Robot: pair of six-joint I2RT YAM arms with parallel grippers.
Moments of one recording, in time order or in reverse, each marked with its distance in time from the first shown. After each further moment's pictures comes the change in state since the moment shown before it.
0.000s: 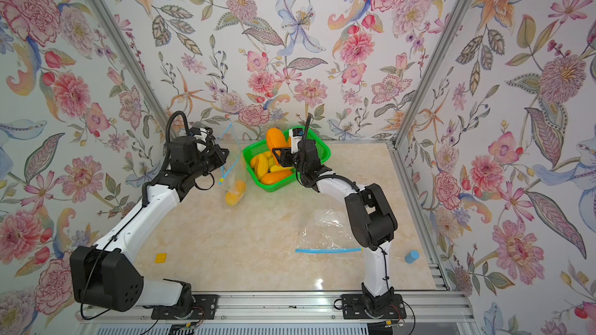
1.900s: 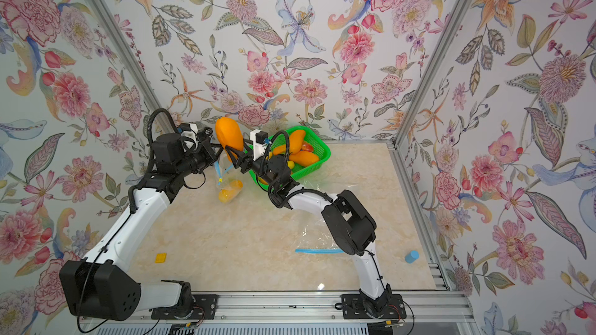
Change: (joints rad) left arm 0.073 -0.079 0.014 0.009 0.173 -0.057; right arm 0.284 0.101 0.111 0.556 0.046 -0.071
